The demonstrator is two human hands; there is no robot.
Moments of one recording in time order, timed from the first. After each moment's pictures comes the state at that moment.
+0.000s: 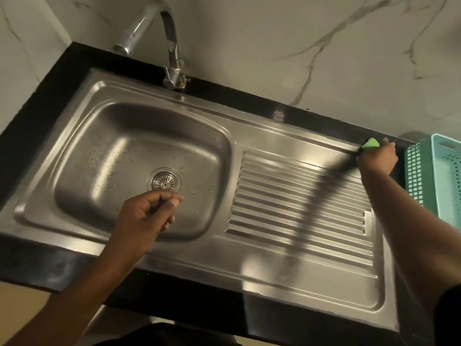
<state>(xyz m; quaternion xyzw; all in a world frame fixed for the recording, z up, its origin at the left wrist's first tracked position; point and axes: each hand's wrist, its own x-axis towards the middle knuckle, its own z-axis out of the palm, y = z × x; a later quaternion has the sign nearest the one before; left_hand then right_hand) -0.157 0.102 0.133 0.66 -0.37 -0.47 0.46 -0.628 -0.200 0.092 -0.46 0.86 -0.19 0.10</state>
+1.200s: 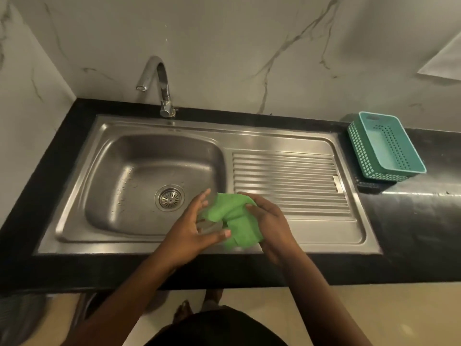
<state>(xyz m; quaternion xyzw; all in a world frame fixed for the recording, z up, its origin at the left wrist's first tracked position) -0.167 0.156 0.158 0.54 -0.51 -0.58 0.33 -0.368 0.136 0.190 -0.29 0.56 -0.43 0.65</state>
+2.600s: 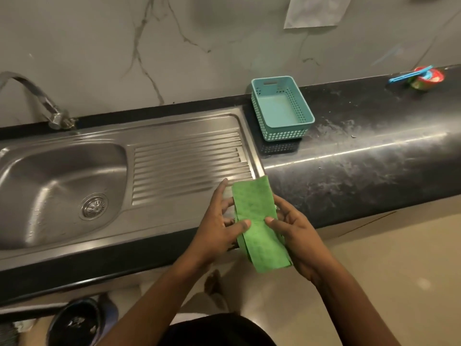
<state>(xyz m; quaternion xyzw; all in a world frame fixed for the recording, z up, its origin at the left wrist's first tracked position) -0.511 0.243 0.178 0.47 -0.53 -0.63 0.32 -0.710 0.288 0.183 -0.28 0.49 -0.47 0.68</state>
